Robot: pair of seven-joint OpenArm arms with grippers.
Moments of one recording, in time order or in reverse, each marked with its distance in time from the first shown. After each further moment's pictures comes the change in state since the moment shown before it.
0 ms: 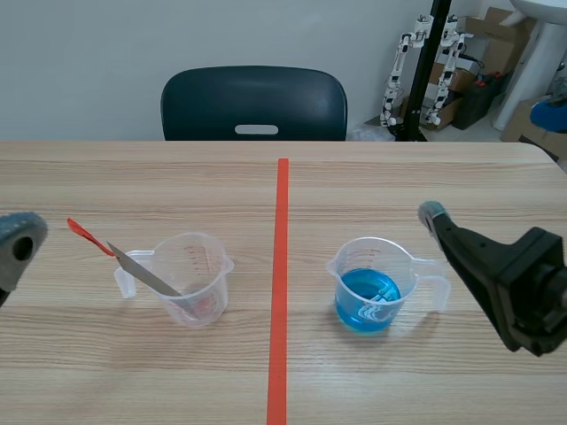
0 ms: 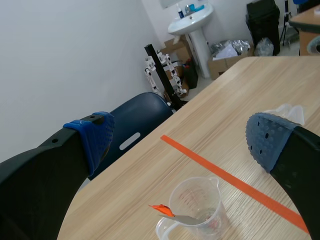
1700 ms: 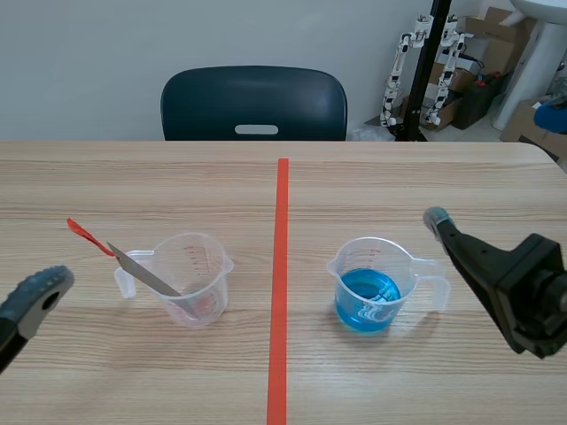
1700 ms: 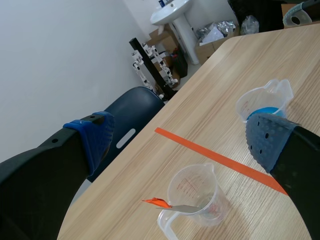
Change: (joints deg) left arm 0.0 0.0 0.0 0.0 6.5 -0.3 0.1; right arm 0.2 0.0 0.0 0.0 -2.2 -0.2 -0.6
